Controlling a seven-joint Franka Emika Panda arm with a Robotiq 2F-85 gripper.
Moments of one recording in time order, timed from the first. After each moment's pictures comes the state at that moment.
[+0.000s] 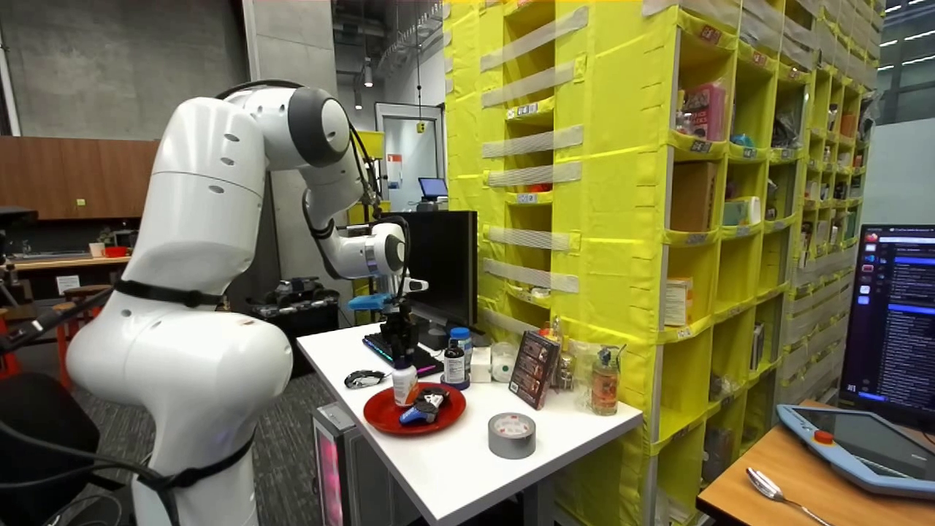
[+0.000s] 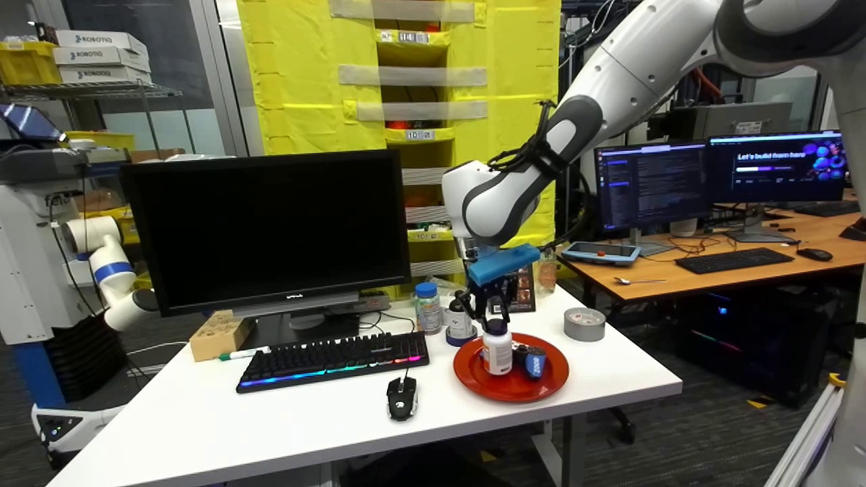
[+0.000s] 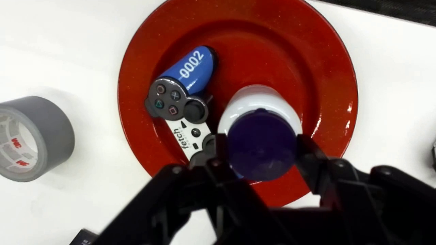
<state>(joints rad) 0.22 0.29 0.09 -2.04 -0.19 2.22 0.66</state>
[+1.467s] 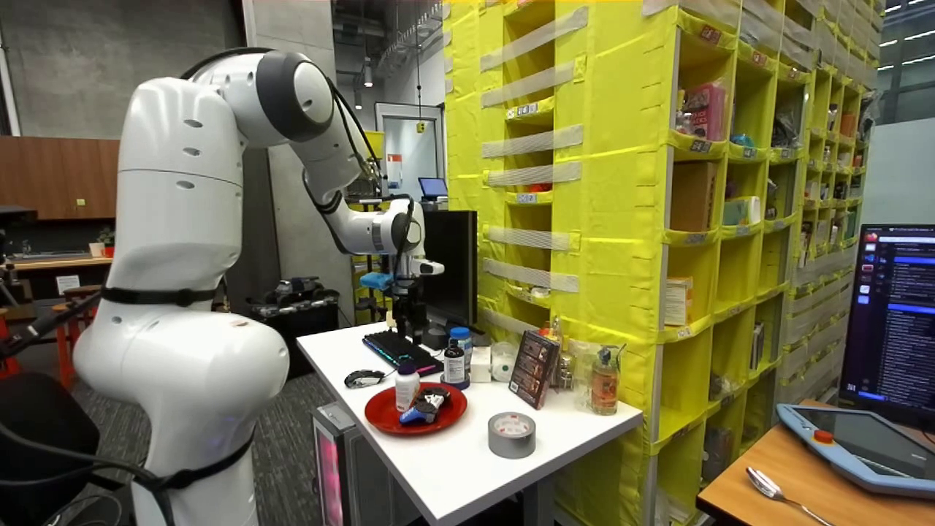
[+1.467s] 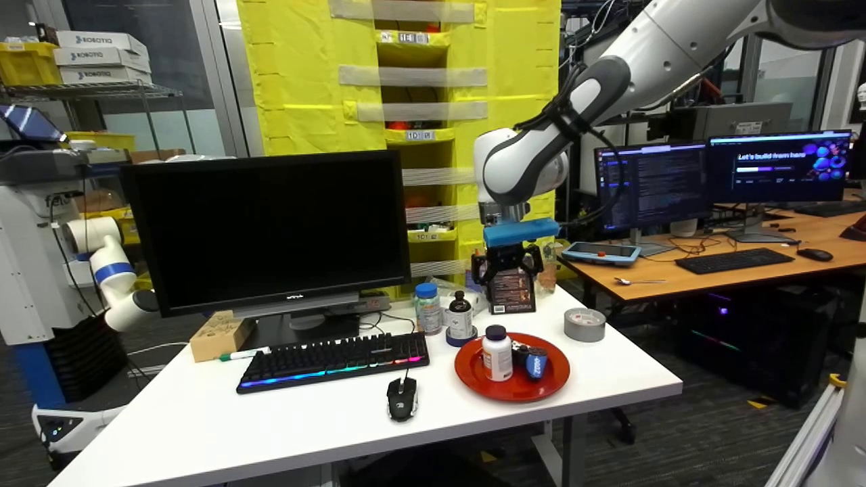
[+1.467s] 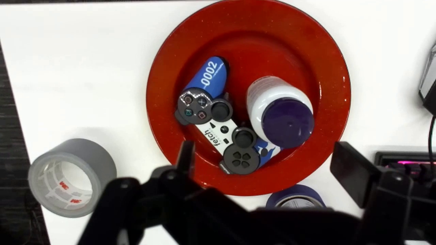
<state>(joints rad) 0.14 0.13 0.06 -2.13 -0.02 2.19 0.70</state>
